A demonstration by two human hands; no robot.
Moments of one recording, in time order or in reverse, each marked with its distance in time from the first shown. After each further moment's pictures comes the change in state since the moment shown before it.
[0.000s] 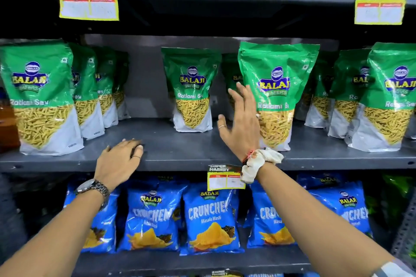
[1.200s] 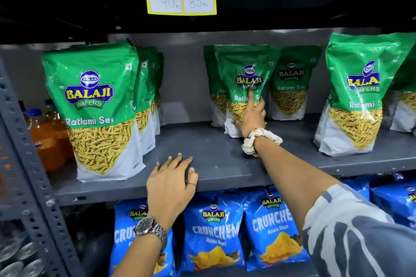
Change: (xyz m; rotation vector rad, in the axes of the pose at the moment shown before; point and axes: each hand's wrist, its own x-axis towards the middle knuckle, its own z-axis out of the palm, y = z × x) left_hand 0.010 -0.077 0.007 -0.051 0.131 0.140; right_hand 0.041 -0.029 0.198 -0.272 -0.357 0.567
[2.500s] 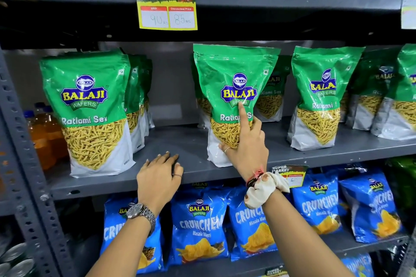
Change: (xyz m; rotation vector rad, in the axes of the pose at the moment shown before) left_hand -0.001 0.000 0.000 0.025 -0.023 0.010; right_hand -0.148 -0.018 -0.093 -0.010 0.111 -0.075
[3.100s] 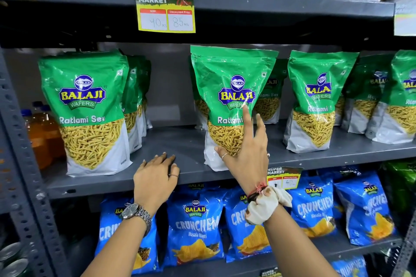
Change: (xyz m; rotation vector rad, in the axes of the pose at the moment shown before) left_hand -0.001 0.002 -0.003 -0.010 0.004 -0.003; right_hand -0.017 0.003 -0.012 0.170 0.109 -0.072
